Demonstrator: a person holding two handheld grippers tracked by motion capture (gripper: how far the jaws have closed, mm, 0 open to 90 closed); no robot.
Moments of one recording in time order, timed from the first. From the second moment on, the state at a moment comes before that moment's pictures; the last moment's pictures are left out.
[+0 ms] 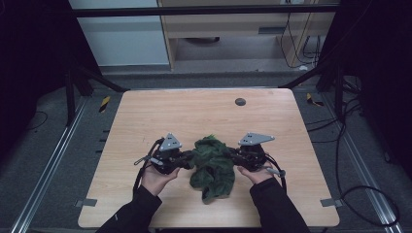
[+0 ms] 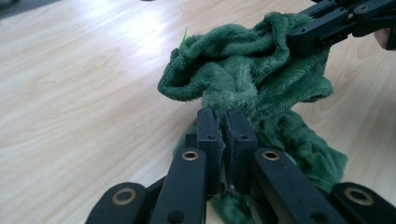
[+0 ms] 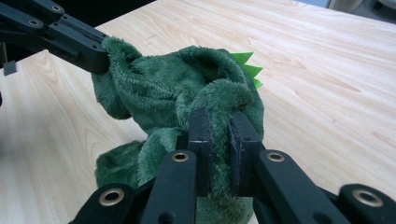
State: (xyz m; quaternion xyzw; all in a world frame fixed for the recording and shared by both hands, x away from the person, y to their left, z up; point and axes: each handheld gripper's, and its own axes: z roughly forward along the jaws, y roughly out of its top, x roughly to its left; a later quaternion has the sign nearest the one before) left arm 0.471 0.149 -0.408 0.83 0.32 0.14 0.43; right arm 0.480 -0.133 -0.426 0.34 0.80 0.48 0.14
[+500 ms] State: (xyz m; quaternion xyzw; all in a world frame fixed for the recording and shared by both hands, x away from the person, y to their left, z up) left arm 0.446 0.151 -0.425 0.85 0.31 0.12 0.42; right arm 0.457 -0.141 -0.441 0.34 0.80 0.48 0.11
